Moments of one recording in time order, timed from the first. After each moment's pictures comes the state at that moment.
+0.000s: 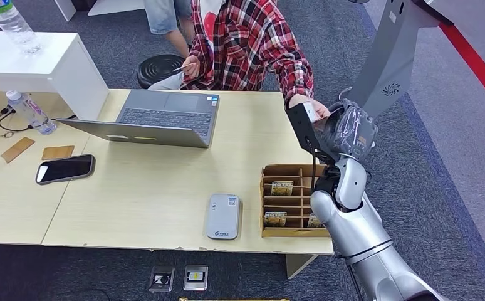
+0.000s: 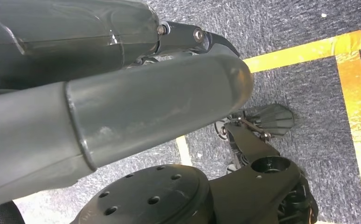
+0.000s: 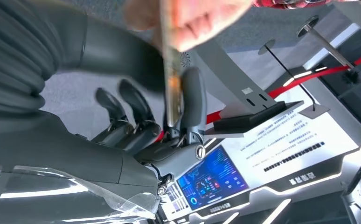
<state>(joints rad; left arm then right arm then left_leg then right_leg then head) -0.15 0.11 -1.17 -0.29 0.81 0.10 -0.01 -0.63 -0.06 0.81 -1.22 1.18 -0.70 0.37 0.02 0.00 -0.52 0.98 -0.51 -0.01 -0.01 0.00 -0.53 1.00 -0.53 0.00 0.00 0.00</state>
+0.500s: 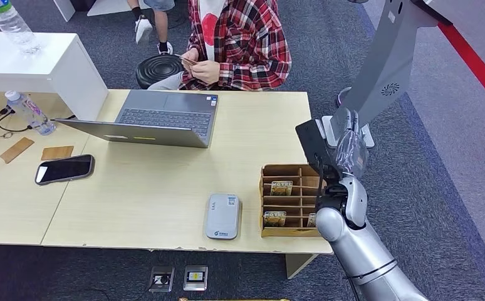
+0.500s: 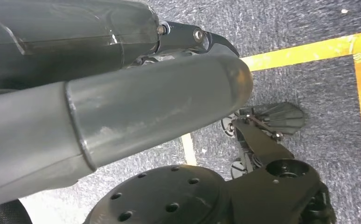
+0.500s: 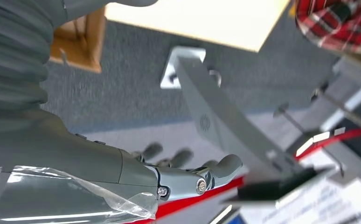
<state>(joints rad) -0.11 0.11 -1.16 -0.29 0.86 0.10 -0.04 -0.51 -0.11 0.84 -1.35 0.86 -0.64 0.32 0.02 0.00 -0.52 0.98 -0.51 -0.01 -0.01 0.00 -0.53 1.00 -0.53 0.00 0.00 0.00</state>
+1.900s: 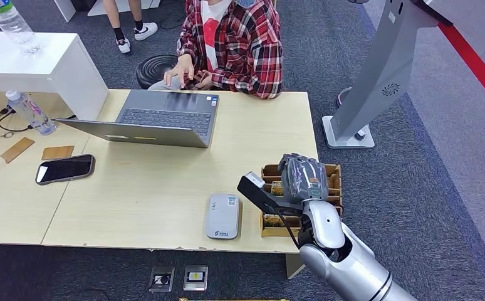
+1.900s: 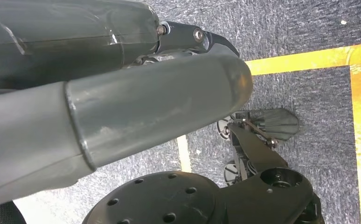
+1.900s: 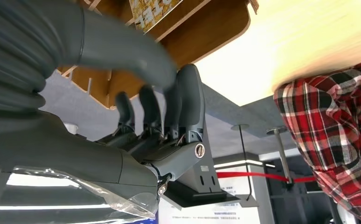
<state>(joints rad) -0.10 0.12 -1.15 -0.28 0.90 0.12 -0.06 -0.49 -0.20 1.14 -1.48 1.08 -0.28 0.40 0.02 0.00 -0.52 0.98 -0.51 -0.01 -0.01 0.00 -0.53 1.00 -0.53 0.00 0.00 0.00</state>
